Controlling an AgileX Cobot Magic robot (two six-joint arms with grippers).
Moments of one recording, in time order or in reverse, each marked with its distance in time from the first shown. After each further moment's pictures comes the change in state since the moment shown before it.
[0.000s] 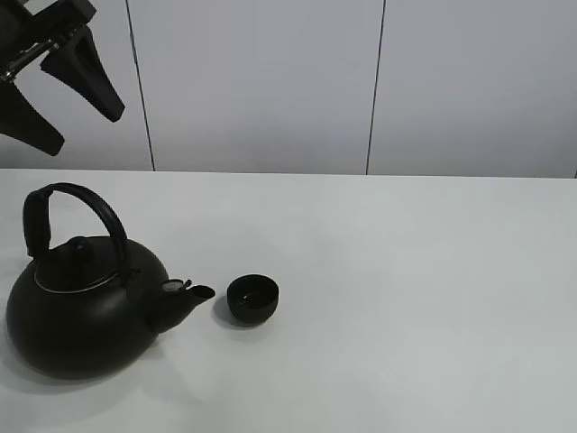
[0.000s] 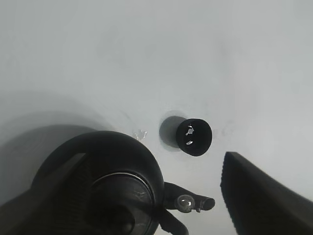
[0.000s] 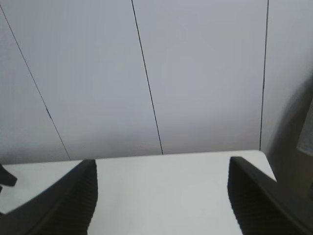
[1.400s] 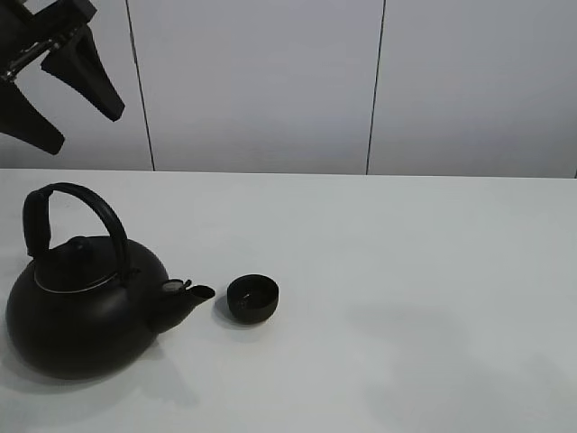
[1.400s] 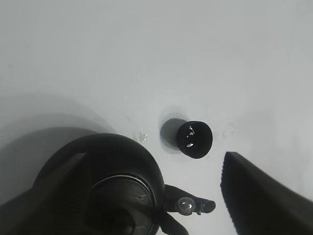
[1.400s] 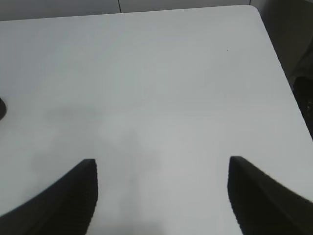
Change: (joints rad) left arm 0.000 0.000 0.000 0.000 -0.008 0.000; right arm 0.084 -0.366 0.915 -0.139 -0.180 0.016
